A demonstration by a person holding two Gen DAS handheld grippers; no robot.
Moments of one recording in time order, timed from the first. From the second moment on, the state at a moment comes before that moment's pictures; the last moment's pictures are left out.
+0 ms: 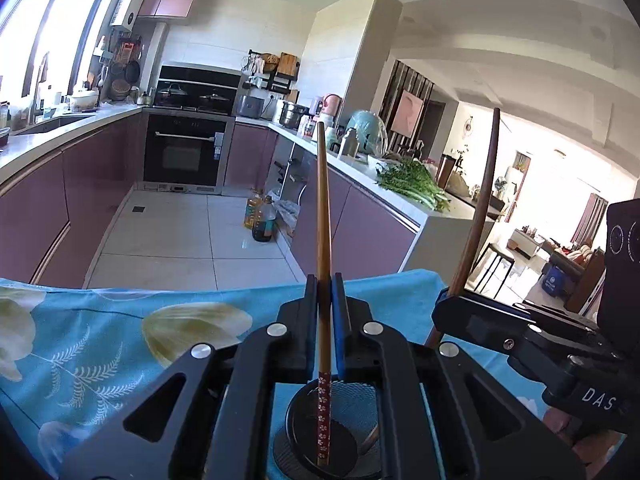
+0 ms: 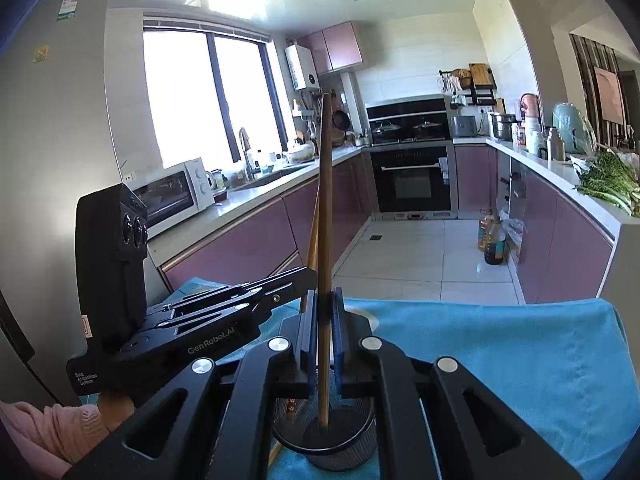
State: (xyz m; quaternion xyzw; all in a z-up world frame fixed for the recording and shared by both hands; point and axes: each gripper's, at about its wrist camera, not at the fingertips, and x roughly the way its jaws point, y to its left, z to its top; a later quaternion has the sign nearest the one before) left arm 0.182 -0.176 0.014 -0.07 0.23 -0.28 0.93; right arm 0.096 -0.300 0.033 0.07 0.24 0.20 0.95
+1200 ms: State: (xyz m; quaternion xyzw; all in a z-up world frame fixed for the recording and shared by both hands) left arm 0.129 -0.072 -0.020 0.03 0.29 -0.25 0.92; right arm 0.053 -0.278 0.011 0.05 0.27 0.22 0.94
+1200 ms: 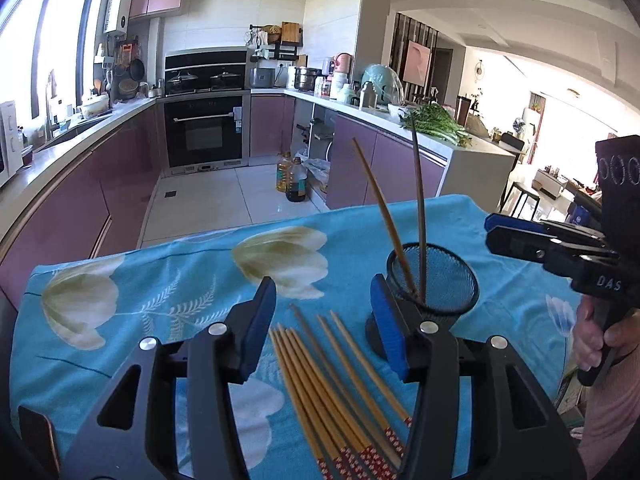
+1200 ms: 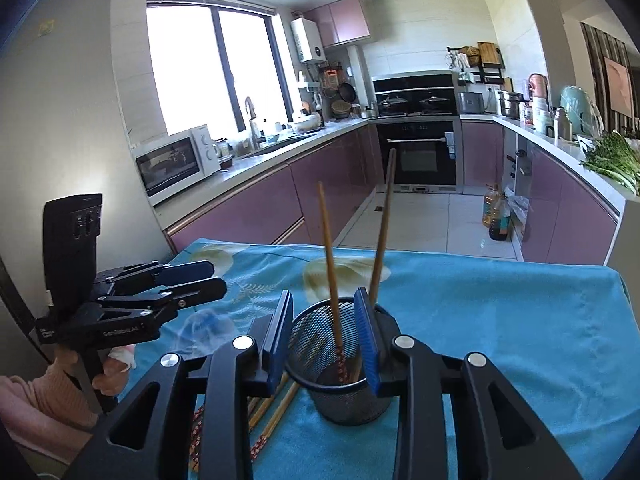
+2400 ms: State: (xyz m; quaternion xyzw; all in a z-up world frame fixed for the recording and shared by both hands) left arm 0.116 -0.060 -0.129 0.10 0.43 -0.20 0.87; right arm 0.064 -0.201 -0.100 0.02 0.43 0.18 0.89
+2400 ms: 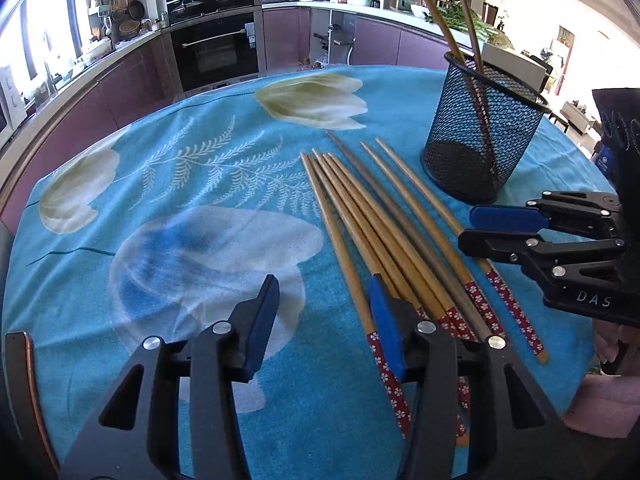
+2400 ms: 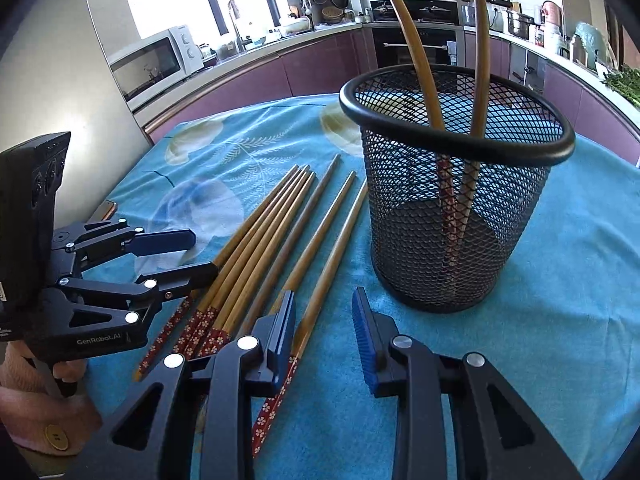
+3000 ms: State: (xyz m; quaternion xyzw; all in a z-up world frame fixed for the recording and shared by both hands) left arm 0.143 -0.069 -0.128 0.09 0.44 -0.20 0.87; right arm 0.076 -0.199 -0.101 0.04 0.43 0.16 0.89
